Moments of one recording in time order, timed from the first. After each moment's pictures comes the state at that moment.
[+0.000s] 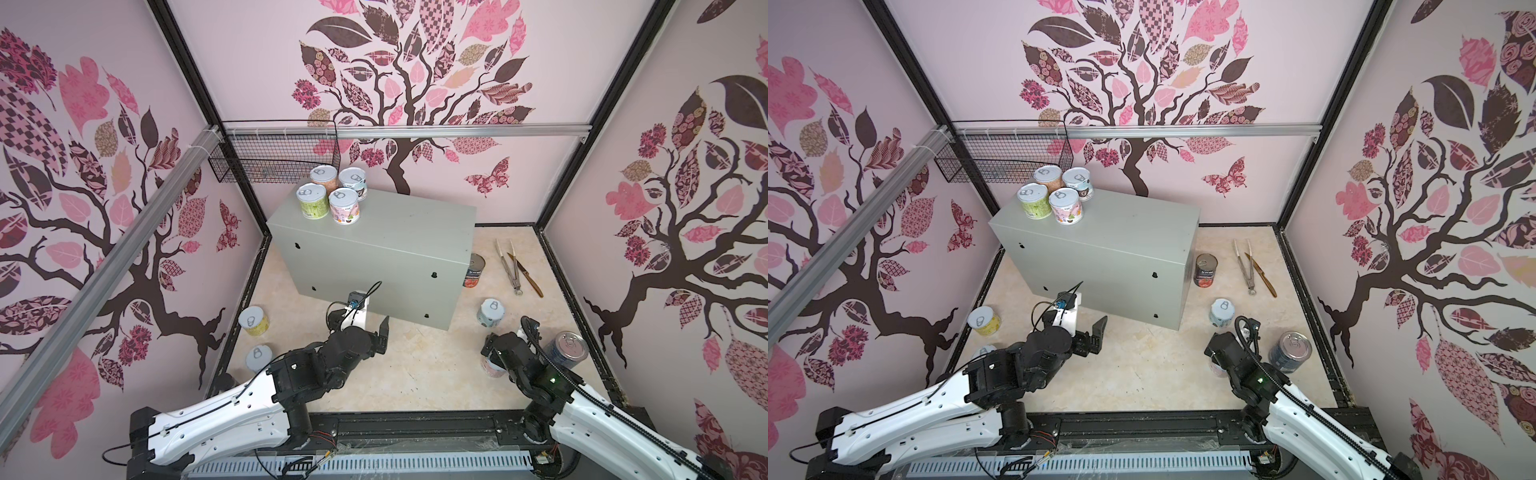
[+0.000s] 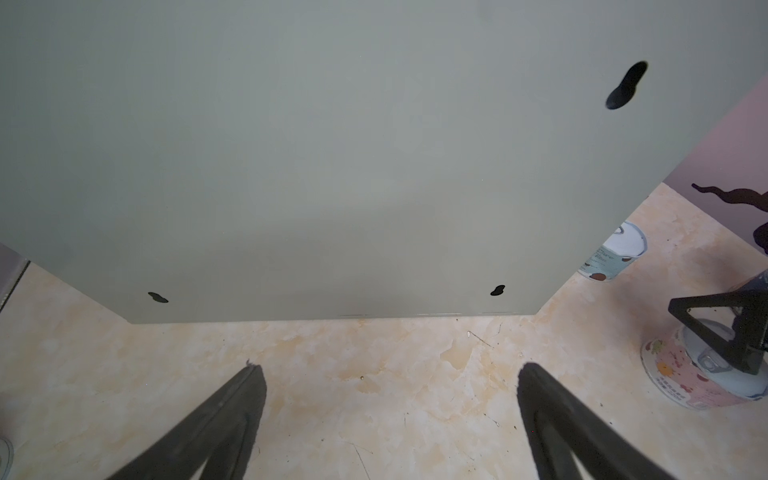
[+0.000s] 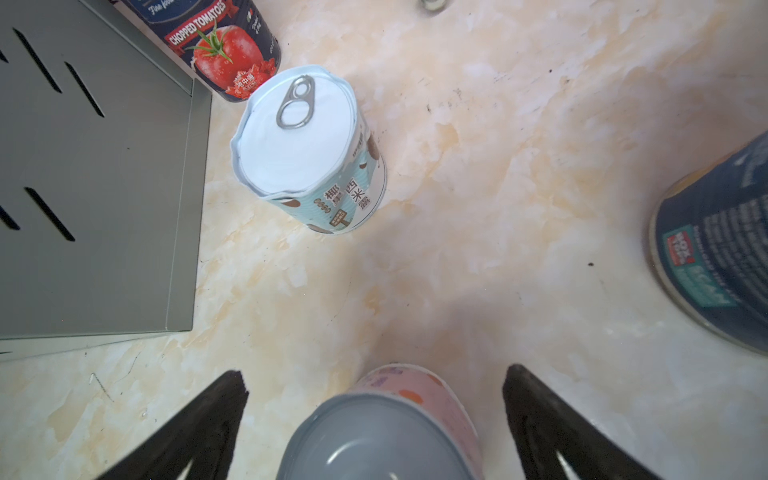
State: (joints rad) left arm -1.14 0.80 0.76 -0.48 -0.73 -0.41; right arm 0.72 0.62 0.31 -0.62 0.56 1.03
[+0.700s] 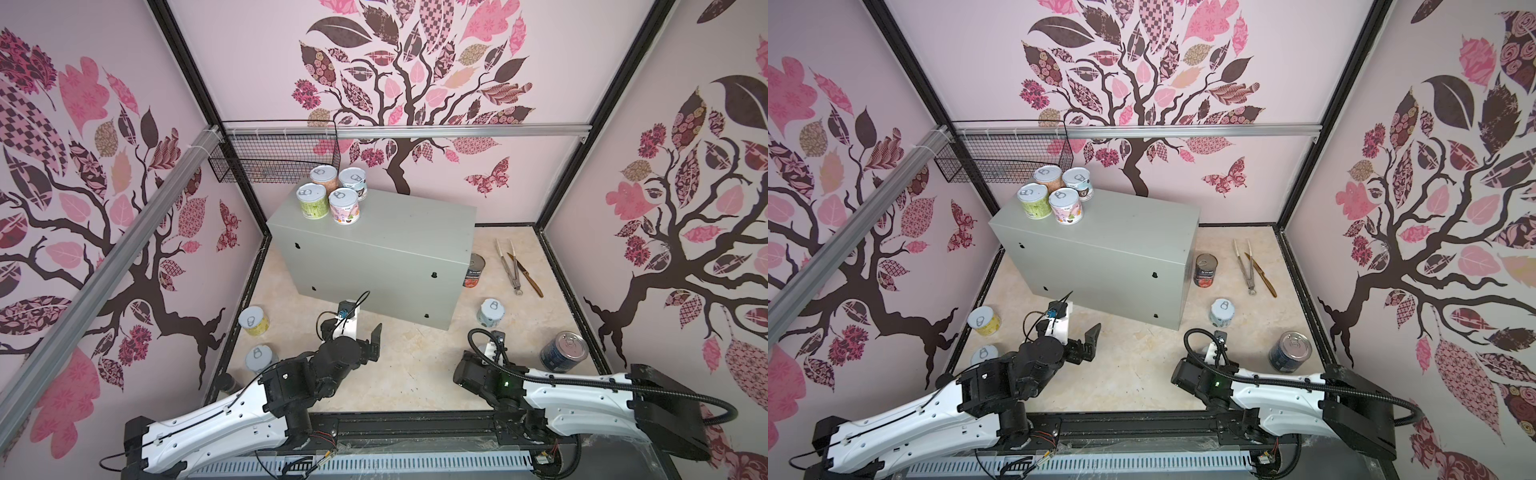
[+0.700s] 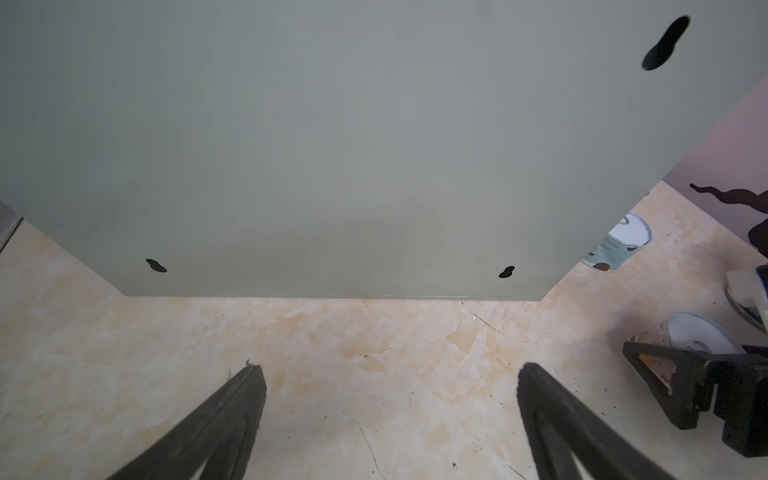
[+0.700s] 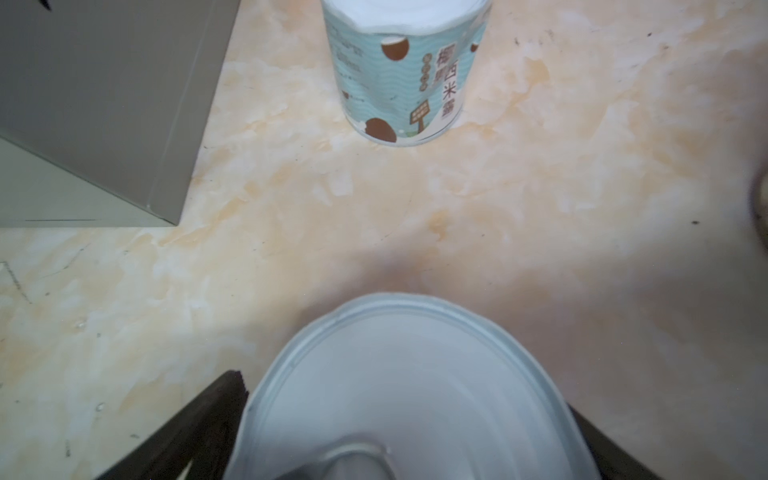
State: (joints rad) left arm -1.14 0.68 0.64 -0.48 -0.73 -0.45; right arm 1.15 1.11 0.31 -0.45 0.80 1.33
